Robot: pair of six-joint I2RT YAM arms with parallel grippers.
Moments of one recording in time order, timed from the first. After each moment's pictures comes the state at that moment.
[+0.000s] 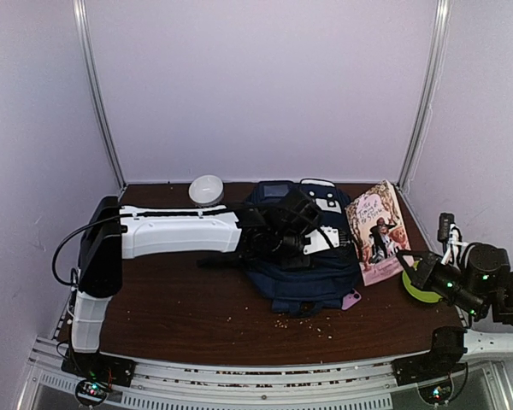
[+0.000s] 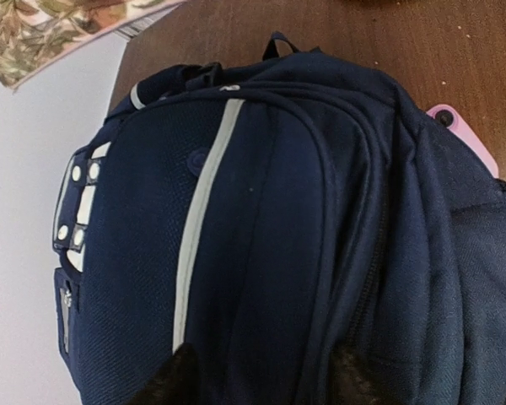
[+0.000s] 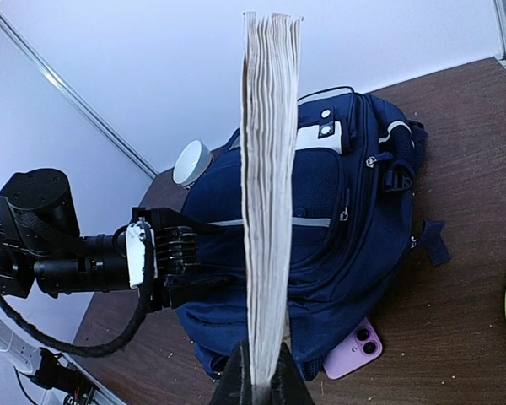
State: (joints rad) left arm -1.14 2.15 1.83 -0.45 -0.23 0.63; right arm 1.14 0.25 0.57 -0.62 0.64 0.82
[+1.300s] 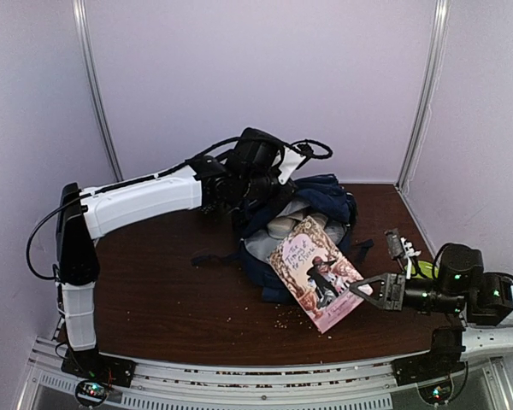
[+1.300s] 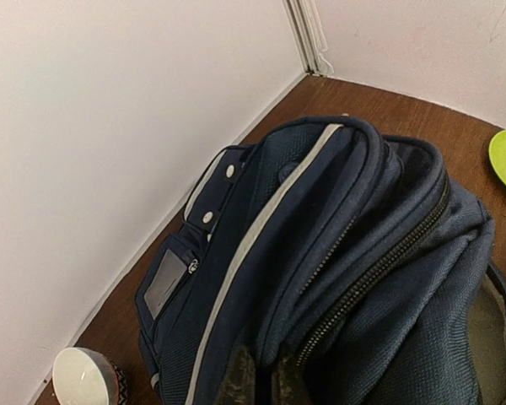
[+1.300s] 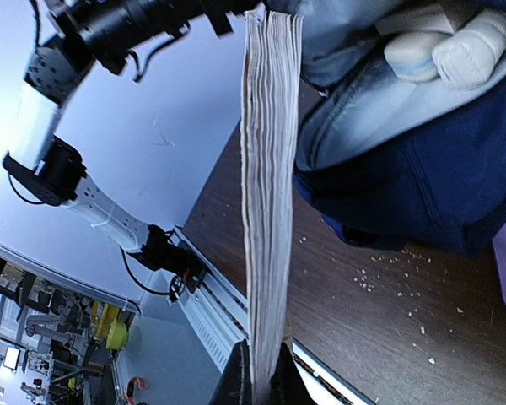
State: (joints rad) left arm -0.98 2.01 1.91 -0.39 -0.26 0.22; right arm 1.14 0.44 0.48 -0.32 0.04 0.90
